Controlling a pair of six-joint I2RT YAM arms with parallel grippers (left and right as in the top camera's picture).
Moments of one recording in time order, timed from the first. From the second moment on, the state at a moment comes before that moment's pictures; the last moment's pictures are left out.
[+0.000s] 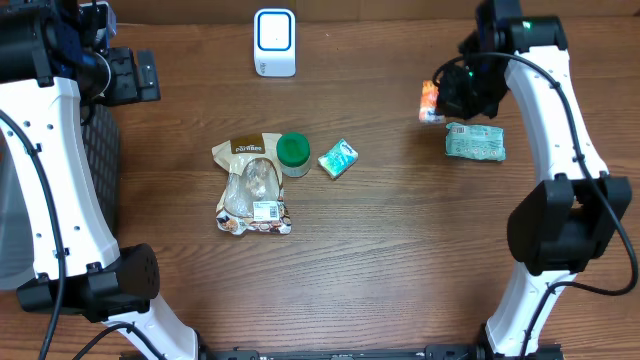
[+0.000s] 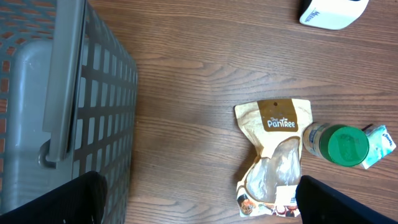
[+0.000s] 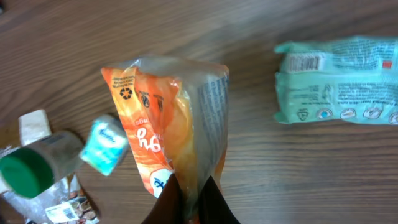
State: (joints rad) left arm 0.17 1.92 2.42 -1.65 0.00 -0.02; right arm 0.02 2.09 1.99 -1.33 -0.26 0.31
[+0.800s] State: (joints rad) left arm 0.17 1.92 2.42 -1.65 0.00 -0.02; right arm -0.22 2.09 1.68 -1.13 -0.39 0.34
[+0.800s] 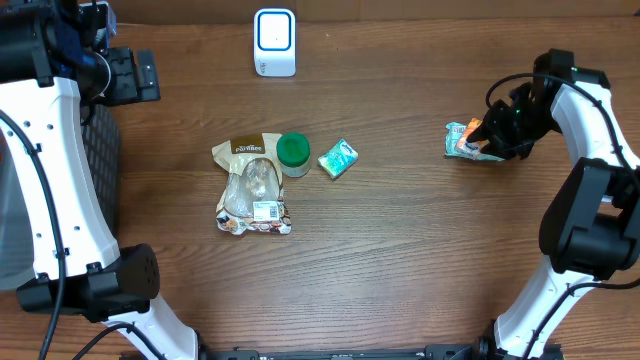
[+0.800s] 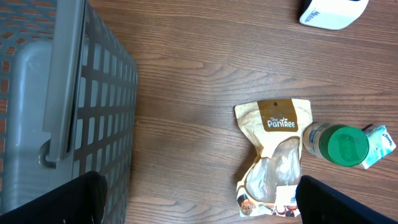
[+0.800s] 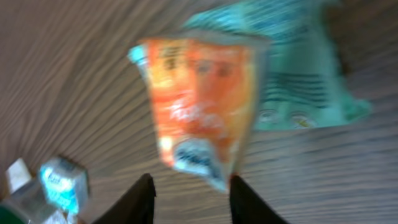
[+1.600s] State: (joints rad) left arm 0.17 1.92 2.42 -1.65 0.00 -0.01; right arm 0.25 2.08 1.74 -1.01 -0.48 0.47
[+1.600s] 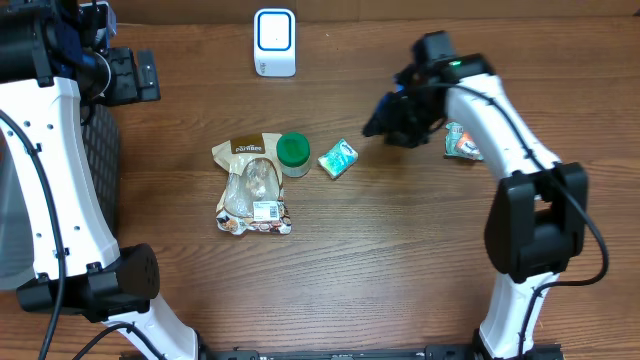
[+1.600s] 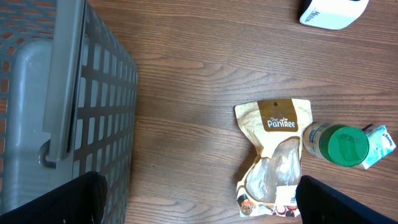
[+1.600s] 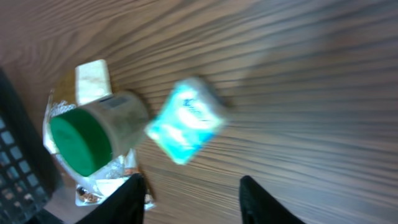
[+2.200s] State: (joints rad) left arm 0.17 1.92 2.42 -1.65 0.00 -0.02; right arm 0.52 2.08 1.59 -0.78 -0.36 0.77
